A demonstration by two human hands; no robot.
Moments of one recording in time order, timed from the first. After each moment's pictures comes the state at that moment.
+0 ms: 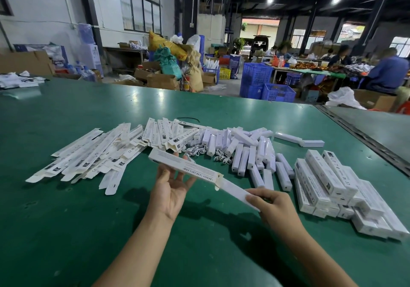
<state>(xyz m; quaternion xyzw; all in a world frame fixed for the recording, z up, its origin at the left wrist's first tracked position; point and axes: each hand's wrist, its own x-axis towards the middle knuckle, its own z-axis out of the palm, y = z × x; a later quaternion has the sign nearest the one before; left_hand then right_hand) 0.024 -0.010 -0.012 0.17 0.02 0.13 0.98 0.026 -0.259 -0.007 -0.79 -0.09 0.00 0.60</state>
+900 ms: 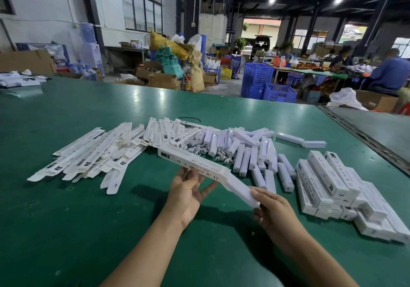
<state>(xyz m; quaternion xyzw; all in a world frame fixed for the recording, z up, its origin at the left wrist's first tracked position) 0.022 -0.037 -0.014 0.31 0.01 0.07 0.95 0.026 -0.249 -0.008 -0.60 0.01 0.13 0.79</state>
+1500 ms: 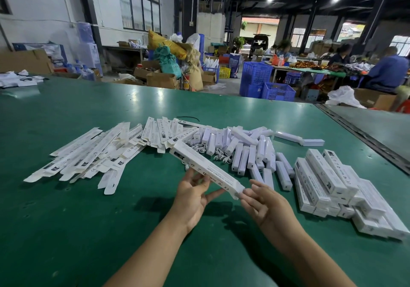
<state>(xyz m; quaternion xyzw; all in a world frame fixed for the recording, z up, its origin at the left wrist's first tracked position) 0.014 -0.058 -0.010 0.39 0.01 0.06 0.92 0.016 -0.241 0.008 -0.45 0.02 0.15 0.88</state>
